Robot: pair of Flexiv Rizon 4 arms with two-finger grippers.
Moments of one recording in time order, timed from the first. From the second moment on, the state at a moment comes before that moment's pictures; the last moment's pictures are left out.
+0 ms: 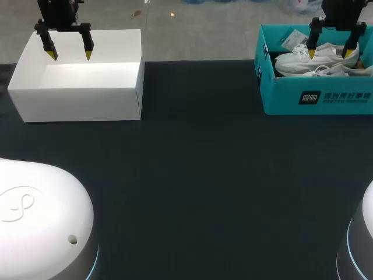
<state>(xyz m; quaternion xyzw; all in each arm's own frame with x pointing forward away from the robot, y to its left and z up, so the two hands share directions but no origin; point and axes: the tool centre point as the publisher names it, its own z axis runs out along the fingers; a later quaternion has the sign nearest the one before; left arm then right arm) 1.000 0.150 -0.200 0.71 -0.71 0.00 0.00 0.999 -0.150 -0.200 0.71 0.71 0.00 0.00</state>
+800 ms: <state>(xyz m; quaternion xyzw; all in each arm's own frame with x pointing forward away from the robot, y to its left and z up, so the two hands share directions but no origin) 1.000 0.150 -0.200 0.71 -0.71 0.00 0.00 1.034 -0.260 -0.240 0.74 0.67 0.01 0.10</state>
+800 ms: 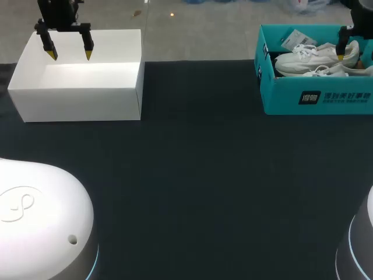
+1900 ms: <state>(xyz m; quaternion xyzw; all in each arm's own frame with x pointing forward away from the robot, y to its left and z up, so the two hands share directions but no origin) 1.000 0.150 -0.200 0.71 -0.71 0.00 0.00 1.067 -0.328 -0.287 0.76 0.64 0.00 0.11</state>
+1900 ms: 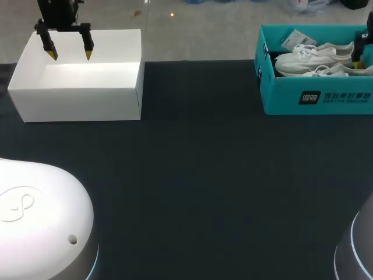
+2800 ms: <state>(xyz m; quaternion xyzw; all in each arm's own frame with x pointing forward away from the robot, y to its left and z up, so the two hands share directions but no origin) 1.000 0.150 -0.200 0.71 -0.71 0.00 0.00 1.076 -0.353 -0.367 0.76 0.65 -0.05 0.09</state>
